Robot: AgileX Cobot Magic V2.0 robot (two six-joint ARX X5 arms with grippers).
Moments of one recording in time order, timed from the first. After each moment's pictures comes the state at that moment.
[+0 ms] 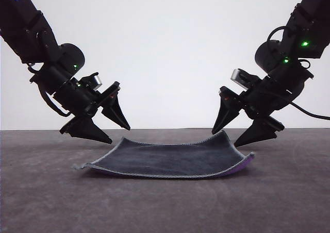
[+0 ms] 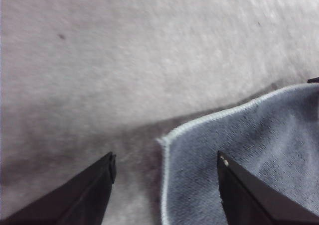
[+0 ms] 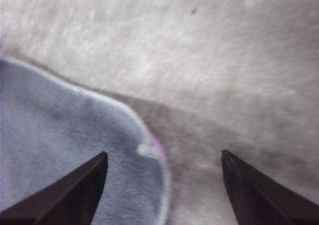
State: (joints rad) left_arx -0.20 2.10 1.47 -0.25 0.58 -0.14; right_arx 0.16 2.01 1.33 -0.22 -0.56 0.15
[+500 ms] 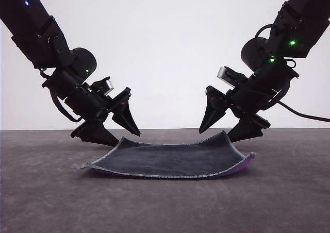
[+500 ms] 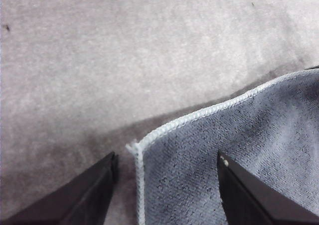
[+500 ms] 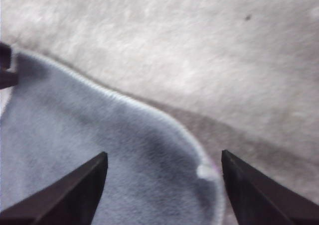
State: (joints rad) left_arx -0.24 2.13 1.48 -0.24 0.55 -0.12; right_arx 0.21 2.01 1.33 -0.17 -0.52 0.15
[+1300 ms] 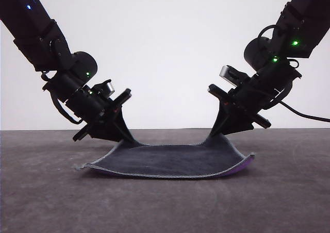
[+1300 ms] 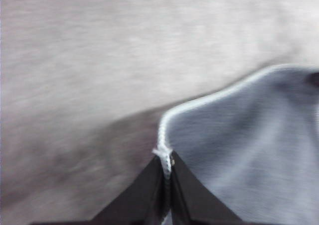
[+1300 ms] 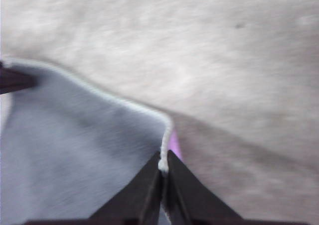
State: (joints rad) left_arx -0.24 2.15 1.50 -0.26 0.63 -0.12; right_arx 0.19 2.01 1.33 -0.17 -0.60 0.15
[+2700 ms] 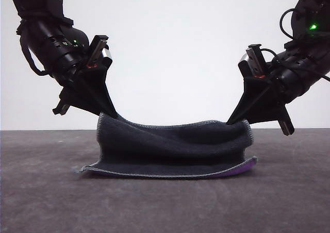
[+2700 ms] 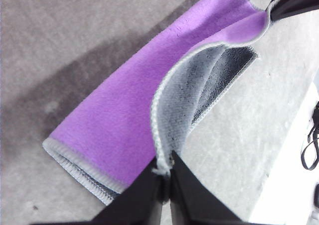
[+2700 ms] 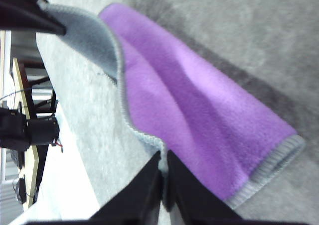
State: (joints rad) left_arx -0.27 1.93 1.51 -1.00 0.73 0.30; right_arx 0.13 1.94 1.34 -0.92 -0.99 -0.26
